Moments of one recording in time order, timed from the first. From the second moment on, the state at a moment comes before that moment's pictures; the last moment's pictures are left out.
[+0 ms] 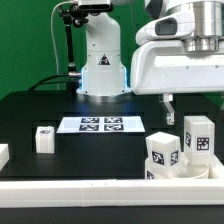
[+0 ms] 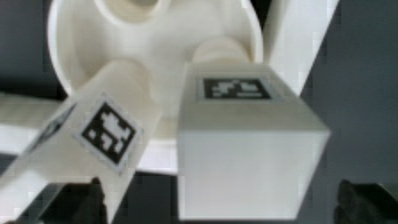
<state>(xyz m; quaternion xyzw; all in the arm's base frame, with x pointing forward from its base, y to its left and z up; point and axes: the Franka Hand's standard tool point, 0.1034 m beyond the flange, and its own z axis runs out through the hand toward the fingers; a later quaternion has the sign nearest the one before) 0.624 0.112 0.100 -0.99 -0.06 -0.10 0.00</state>
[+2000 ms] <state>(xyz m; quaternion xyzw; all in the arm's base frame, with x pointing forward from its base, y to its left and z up) 0.628 0.113 0.087 -0.99 0.02 -0.10 0.01</state>
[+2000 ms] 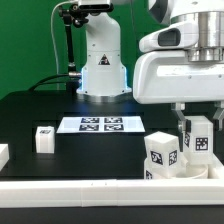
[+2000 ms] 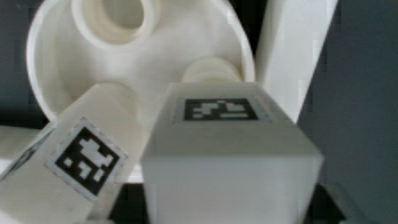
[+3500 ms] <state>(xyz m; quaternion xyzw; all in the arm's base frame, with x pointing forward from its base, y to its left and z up) 0.629 0.102 0.085 -0.84 0.54 -0.08 0.08</state>
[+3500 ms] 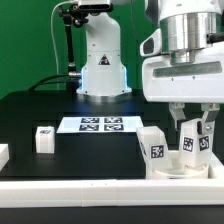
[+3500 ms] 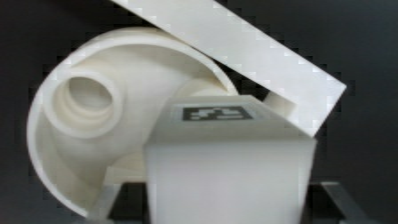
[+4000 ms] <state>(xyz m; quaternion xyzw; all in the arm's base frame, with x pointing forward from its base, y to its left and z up) 0.630 0.106 0.090 -0.84 0.54 -0.06 0.07</state>
